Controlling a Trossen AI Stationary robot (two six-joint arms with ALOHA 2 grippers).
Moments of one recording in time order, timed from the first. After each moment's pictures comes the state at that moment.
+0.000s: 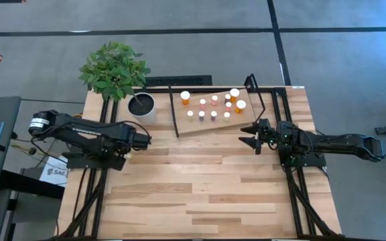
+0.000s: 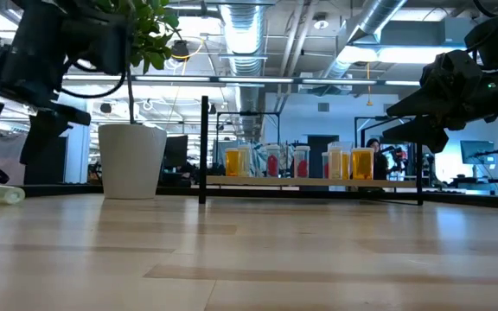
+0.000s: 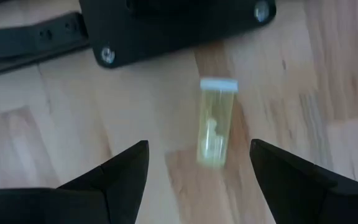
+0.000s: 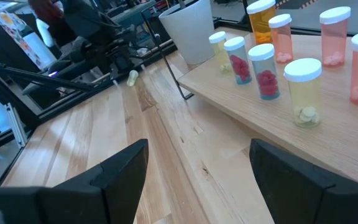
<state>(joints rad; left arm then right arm) 0.00 1.26 0.73 -1.26 0.02 -2.89 -0.25 0.43 0.01 0.24 -0.03 0.42</state>
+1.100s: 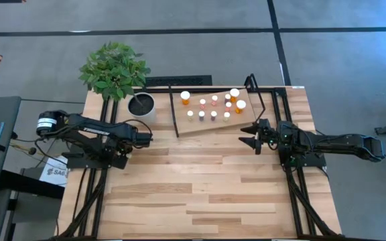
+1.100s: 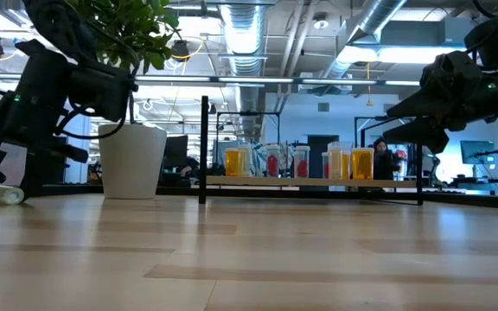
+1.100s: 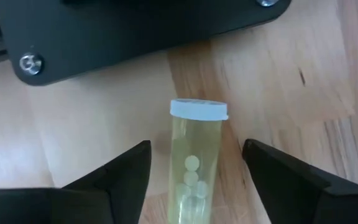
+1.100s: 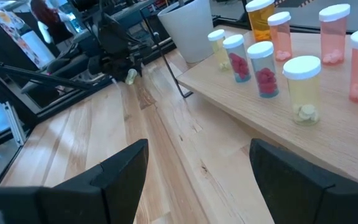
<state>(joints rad) 0.14 1.38 0.55 -0.99 0.01 -2.77 -0.25 0.43 0.01 0.23 -0.03 0.42</state>
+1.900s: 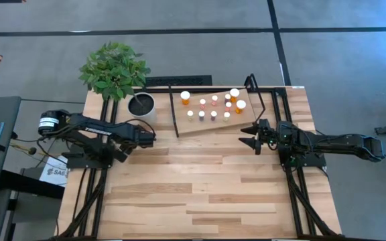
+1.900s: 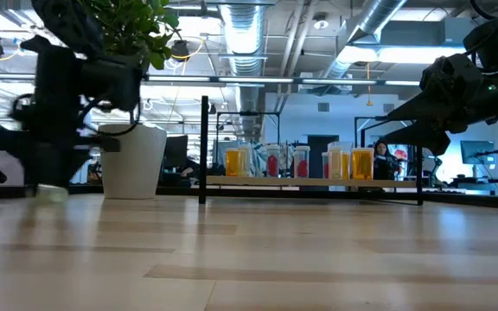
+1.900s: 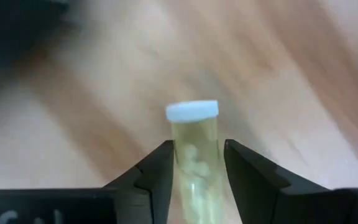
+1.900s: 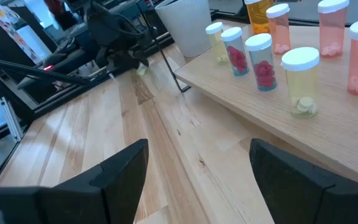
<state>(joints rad) 0.11 1.39 0.61 -0.92 -0.25 -2.44 -0.25 0.43 0.01 0.21 -0.03 0.42</state>
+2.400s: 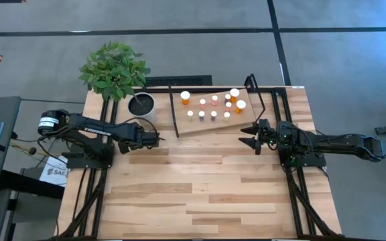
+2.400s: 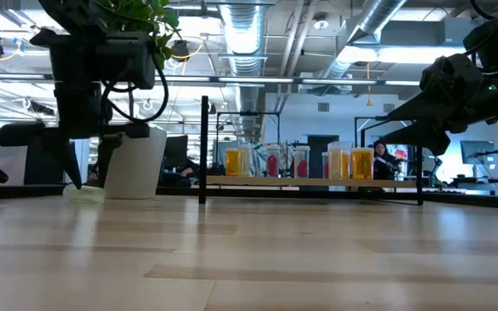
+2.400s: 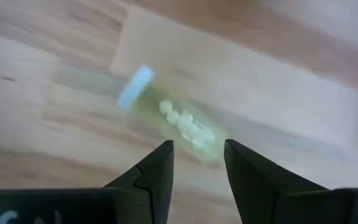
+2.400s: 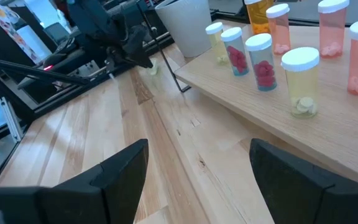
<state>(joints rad) 0.05 1.39 0.67 -0.78 -0.32 -1.85 -0.25 0.43 0.01 0.21 -0.03 0.42</state>
